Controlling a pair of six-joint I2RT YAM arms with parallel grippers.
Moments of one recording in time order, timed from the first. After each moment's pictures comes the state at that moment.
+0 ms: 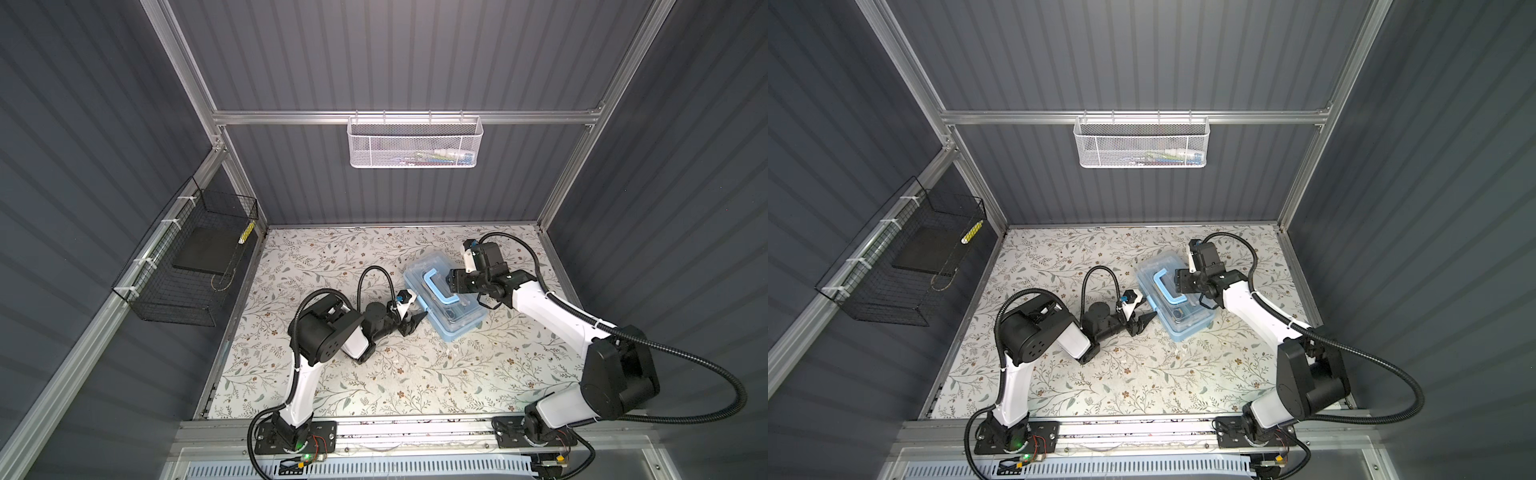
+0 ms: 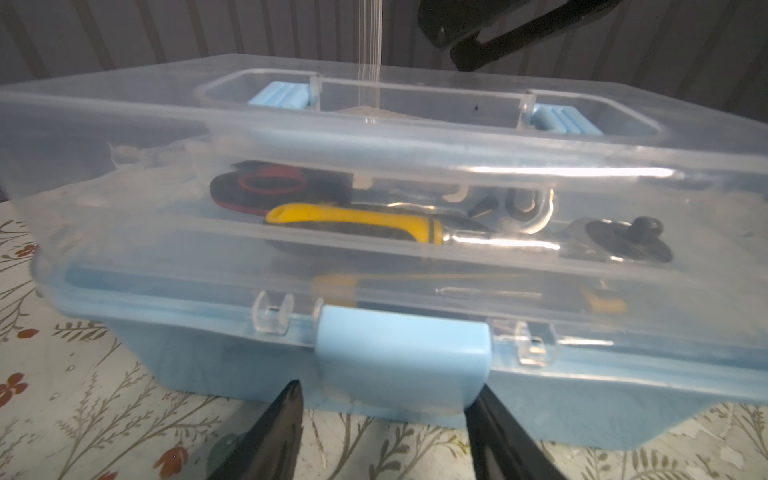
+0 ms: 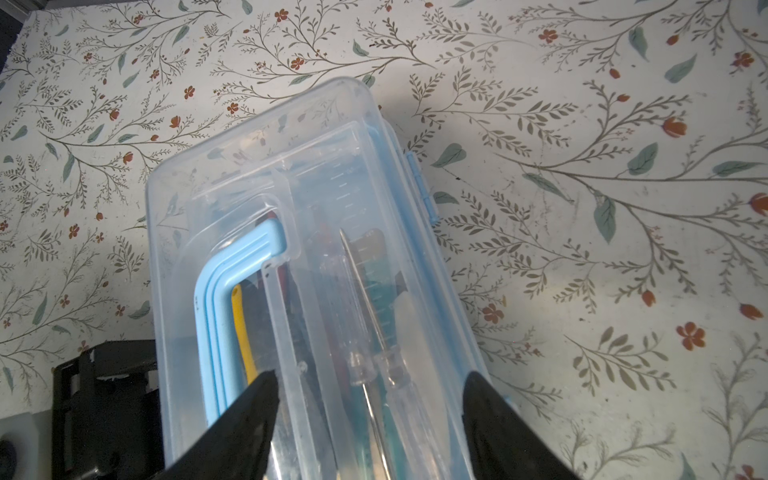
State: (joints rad) left arm -0.71 2.10 0.67 1.28 0.31 0.01; right arm 0.40 1.50 1.08 -0.41 -0.03 0.28
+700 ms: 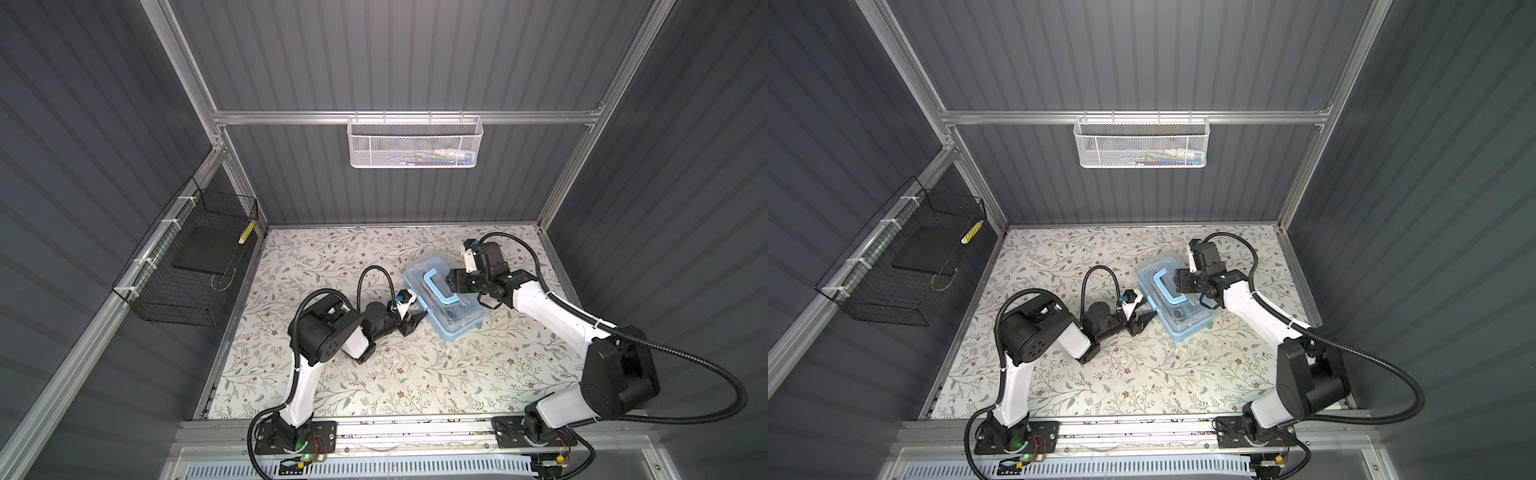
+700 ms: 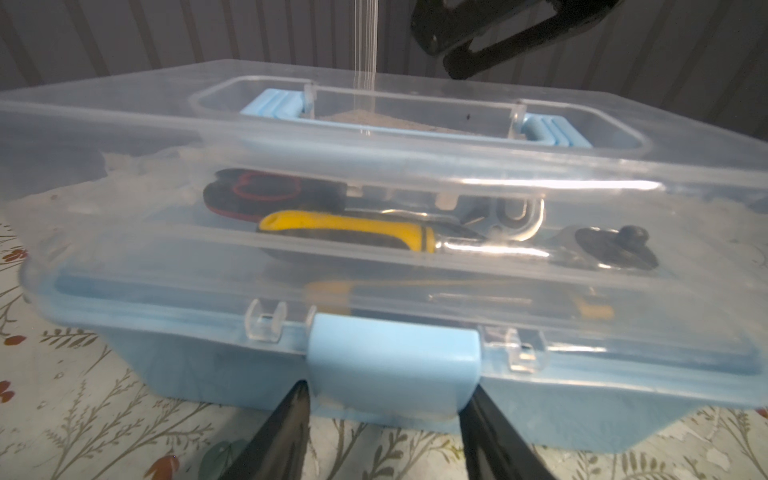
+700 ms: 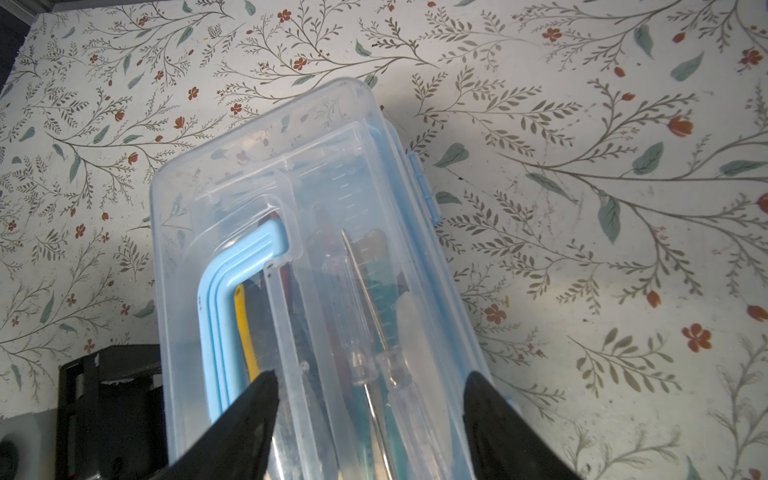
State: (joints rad) left arm -0.71 2.10 0.67 1.28 0.33 0.00; right arm 0.39 1.50 1.08 -0.40 -0.04 0.28
